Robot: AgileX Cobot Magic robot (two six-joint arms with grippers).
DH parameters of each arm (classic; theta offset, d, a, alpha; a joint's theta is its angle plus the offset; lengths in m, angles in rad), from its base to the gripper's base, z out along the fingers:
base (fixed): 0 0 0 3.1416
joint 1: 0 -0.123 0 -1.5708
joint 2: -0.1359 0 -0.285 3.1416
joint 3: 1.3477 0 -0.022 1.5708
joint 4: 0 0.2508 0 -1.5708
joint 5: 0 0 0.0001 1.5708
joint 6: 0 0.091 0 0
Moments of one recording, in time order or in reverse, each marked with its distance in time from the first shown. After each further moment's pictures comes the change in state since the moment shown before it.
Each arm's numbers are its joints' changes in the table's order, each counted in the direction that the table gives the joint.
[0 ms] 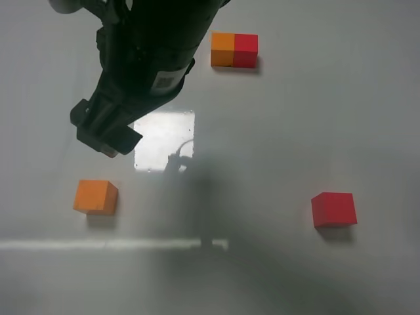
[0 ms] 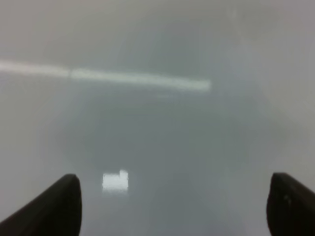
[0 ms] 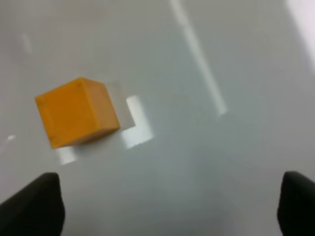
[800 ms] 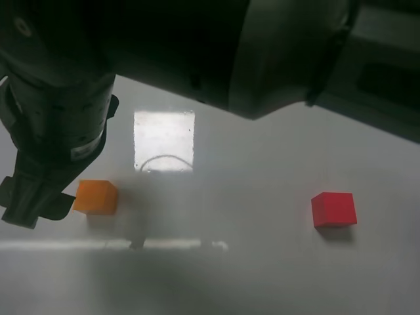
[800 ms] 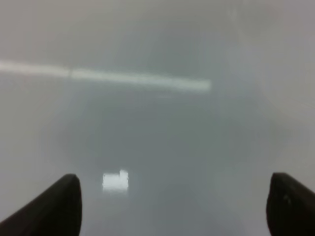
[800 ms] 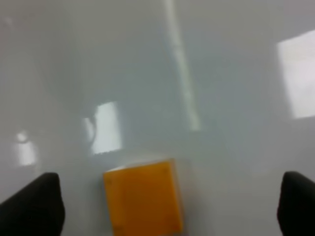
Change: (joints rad) left arm 0.000 0.000 0.000 0.000 0.000 0.000; right arm -0.136 -0.153 -0.008 -0.119 -0.127 -0.002
